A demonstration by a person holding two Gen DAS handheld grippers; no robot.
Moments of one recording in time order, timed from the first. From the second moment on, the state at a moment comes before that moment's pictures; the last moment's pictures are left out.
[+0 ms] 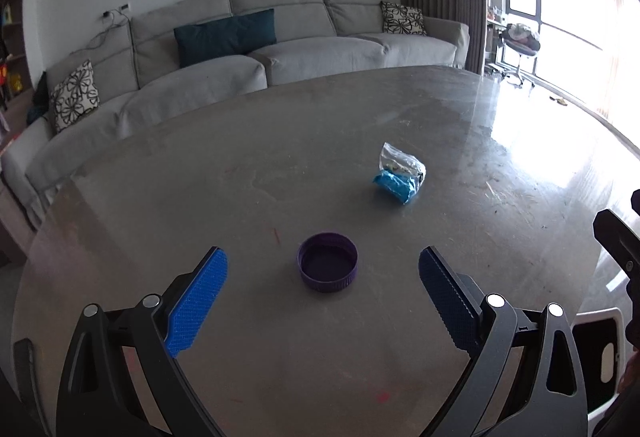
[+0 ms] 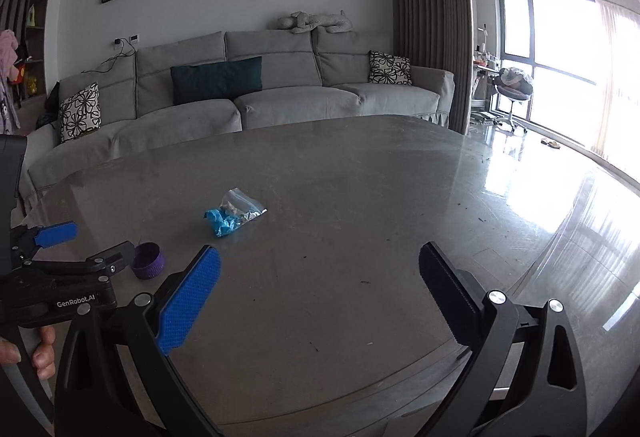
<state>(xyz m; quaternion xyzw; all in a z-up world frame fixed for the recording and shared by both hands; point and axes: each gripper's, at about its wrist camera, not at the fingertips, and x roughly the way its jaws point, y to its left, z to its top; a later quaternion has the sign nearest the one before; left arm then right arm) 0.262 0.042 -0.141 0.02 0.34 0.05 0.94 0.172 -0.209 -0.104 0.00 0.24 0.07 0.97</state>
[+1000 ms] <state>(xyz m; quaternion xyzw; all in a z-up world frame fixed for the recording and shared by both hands) 0.312 0.052 -0.195 0.00 0.44 0.02 0.90 0.195 -0.173 -0.133 -0.05 0.26 0.10 0.96</state>
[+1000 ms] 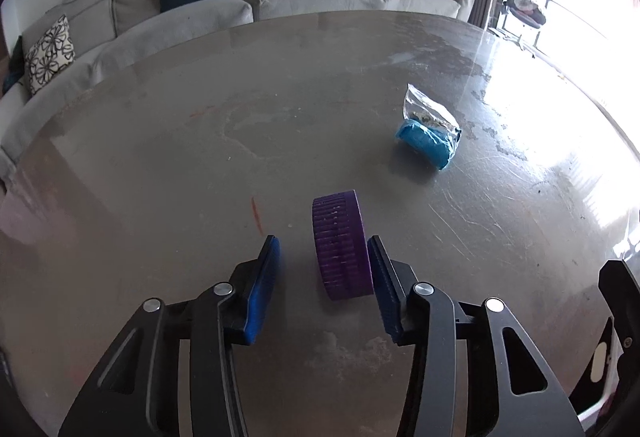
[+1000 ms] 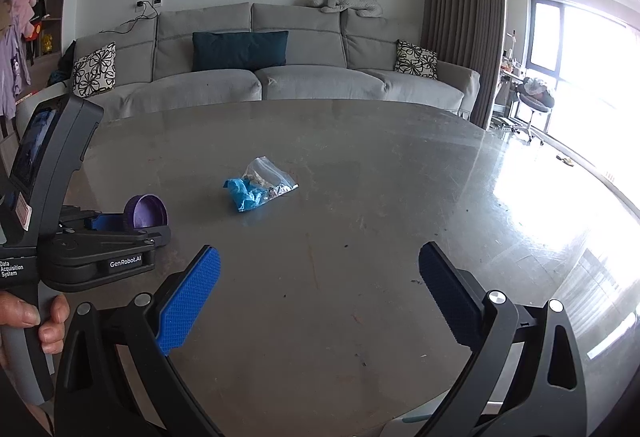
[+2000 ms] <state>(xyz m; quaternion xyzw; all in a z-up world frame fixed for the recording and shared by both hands) 0.293 0.084 -0.140 0.02 0.38 0.06 0.92 0.250 -0.120 -0.125 -0.03 0.26 0.13 0.96</state>
